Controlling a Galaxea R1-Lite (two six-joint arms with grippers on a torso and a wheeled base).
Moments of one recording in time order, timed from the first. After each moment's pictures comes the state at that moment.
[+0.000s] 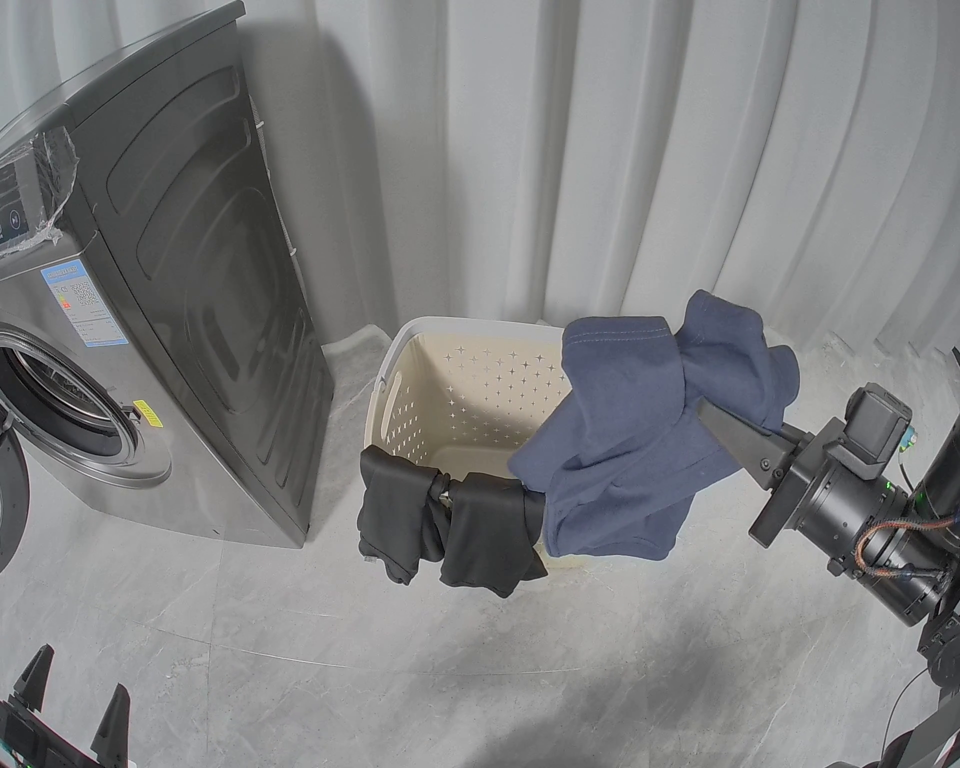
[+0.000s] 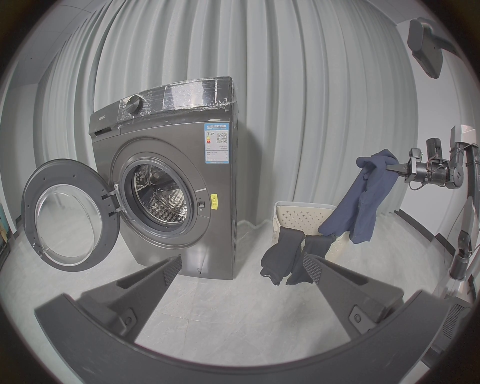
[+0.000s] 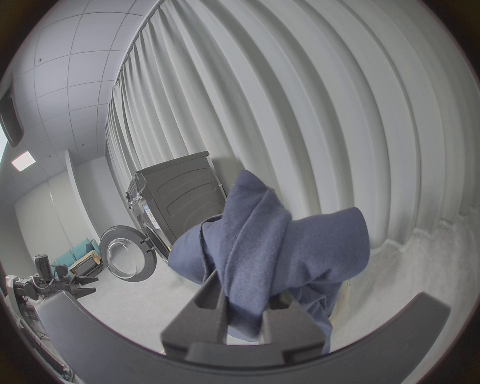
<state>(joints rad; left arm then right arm) 0.00 0.02 -0.02 0.00 -0.01 -0.02 0.70 1.45 -0.38 -1.23 -0.08 0.15</state>
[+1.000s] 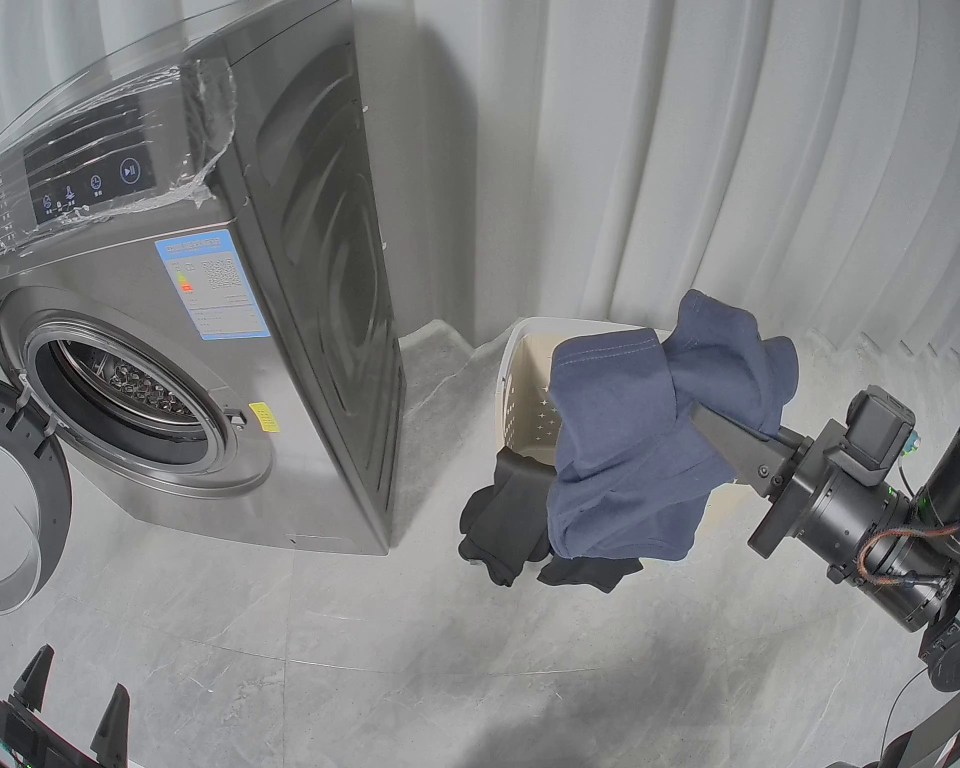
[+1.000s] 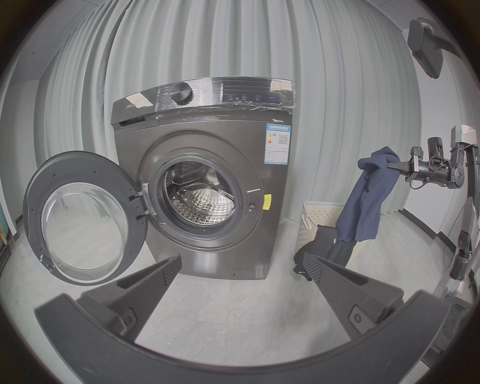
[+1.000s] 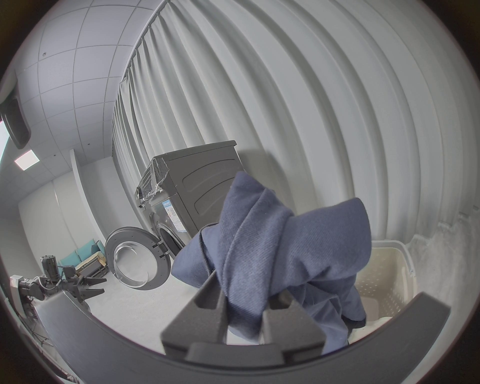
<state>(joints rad) 0.00 0.02 -0.02 0.00 -0.01 -0.02 0.73 1.44 -0.37 -1.25 -0.06 0.15</state>
